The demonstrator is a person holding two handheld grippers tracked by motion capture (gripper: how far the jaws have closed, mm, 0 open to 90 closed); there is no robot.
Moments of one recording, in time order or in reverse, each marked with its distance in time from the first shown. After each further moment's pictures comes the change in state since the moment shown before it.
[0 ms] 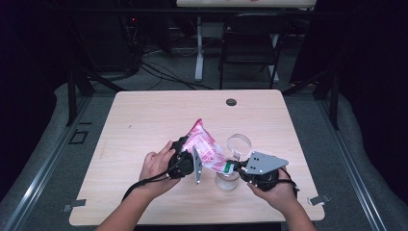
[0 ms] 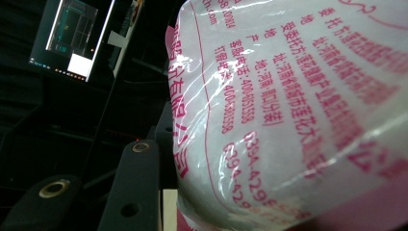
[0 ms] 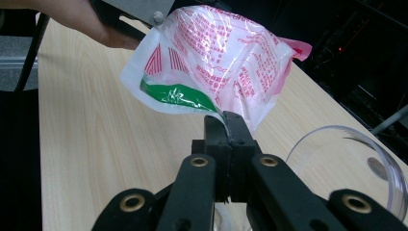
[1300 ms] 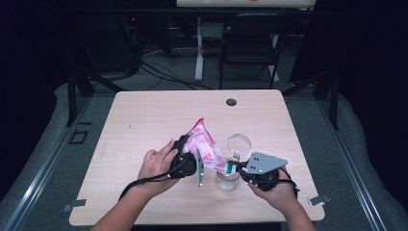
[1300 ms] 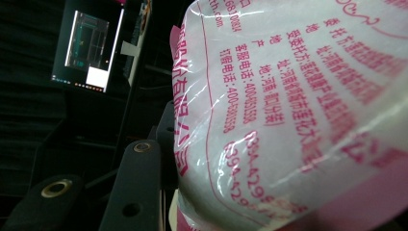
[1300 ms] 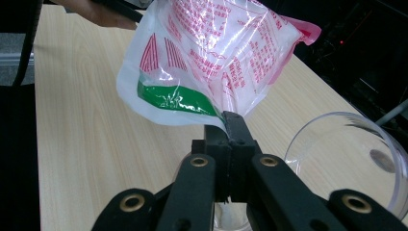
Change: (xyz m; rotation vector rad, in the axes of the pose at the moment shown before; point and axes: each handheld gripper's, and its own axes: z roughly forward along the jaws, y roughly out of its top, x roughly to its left) left arm 0.003 0.008 -0.007 0.005 0.054 0.116; right arm -0.002 -0.006 0.002 0.018 0.001 0.011
